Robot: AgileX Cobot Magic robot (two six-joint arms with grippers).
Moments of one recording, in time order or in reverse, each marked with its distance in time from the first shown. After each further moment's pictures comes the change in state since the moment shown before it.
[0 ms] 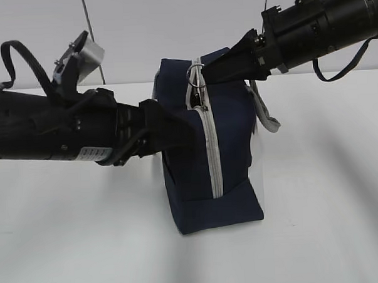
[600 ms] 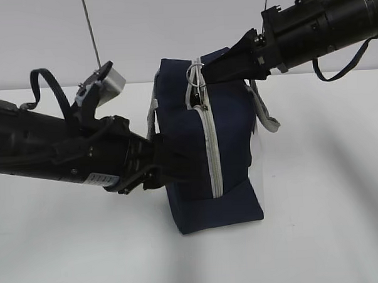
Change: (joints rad) left arm -0.001 0.066 0.000 0.111 0.075 -0.048; right arm 0.000 0.000 0.000 0.002 -0.002 0.000
